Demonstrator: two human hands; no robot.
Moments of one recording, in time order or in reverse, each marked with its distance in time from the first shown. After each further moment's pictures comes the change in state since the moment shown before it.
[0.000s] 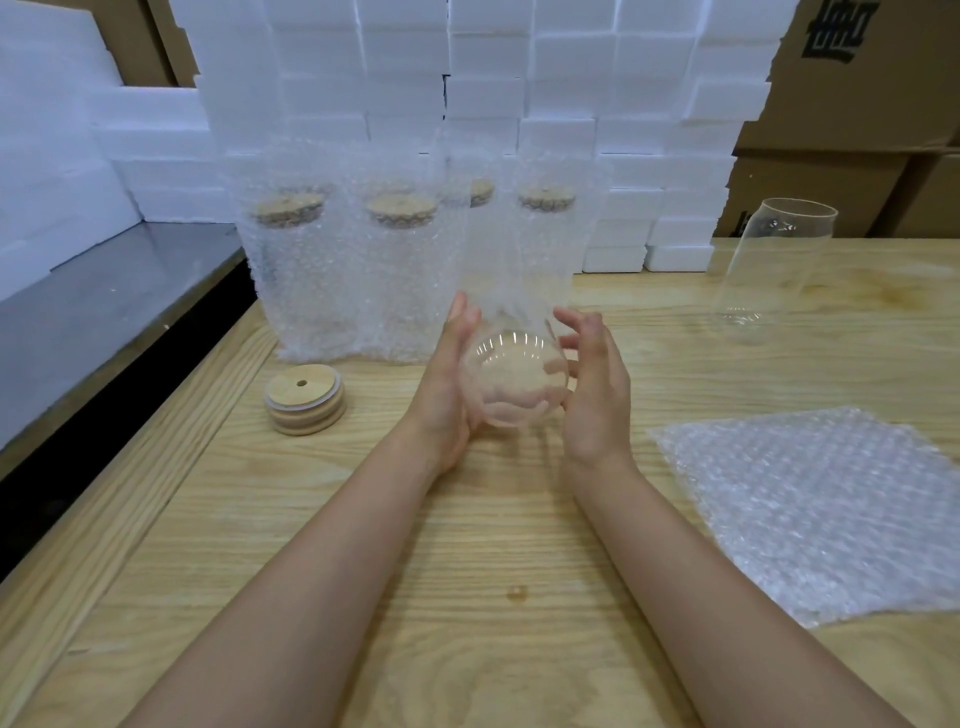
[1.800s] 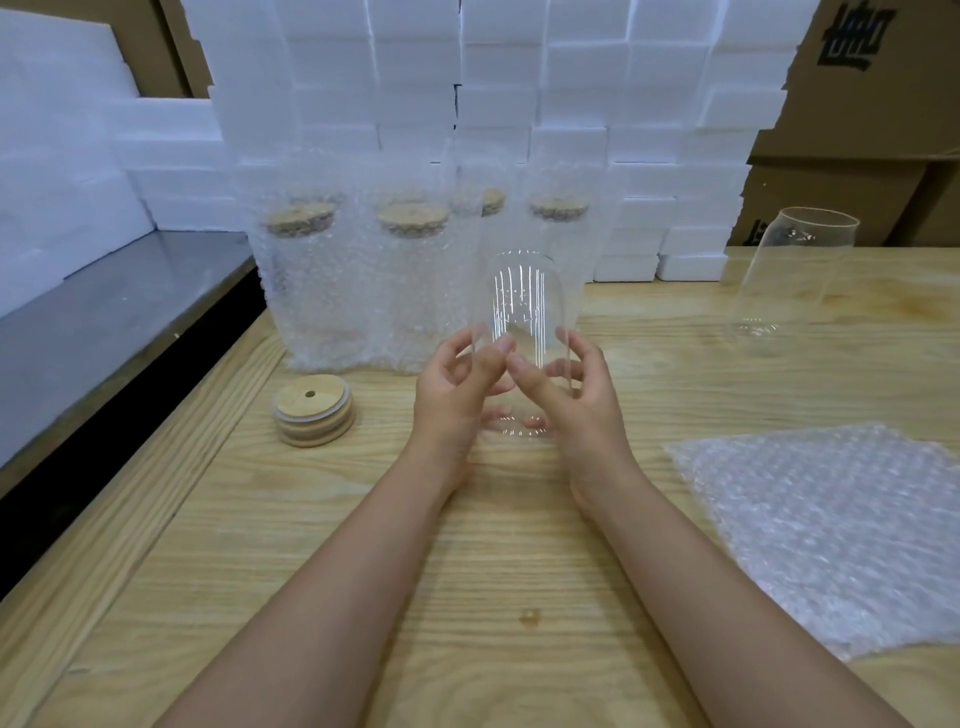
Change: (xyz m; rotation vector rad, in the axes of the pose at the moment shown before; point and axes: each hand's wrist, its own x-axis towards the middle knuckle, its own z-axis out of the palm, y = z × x) left_hand 0.003 -0.011 -0.009 0.187 0.204 0.233; right_hand 0.004 0.009 0.003 -0.066 -0.176 0.137
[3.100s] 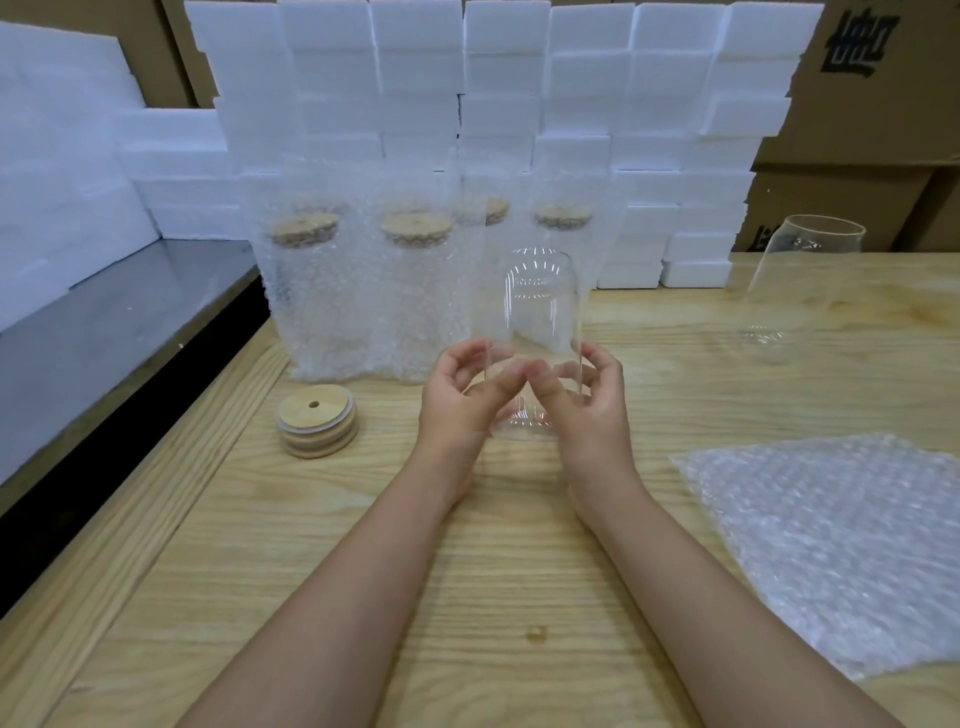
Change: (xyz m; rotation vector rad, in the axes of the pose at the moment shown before) left_hand -0.002 0.000 0.001 0.007 -0.009 0.007; right_hand 0.007 0.009 0.002 0.069 0.084 -0.099
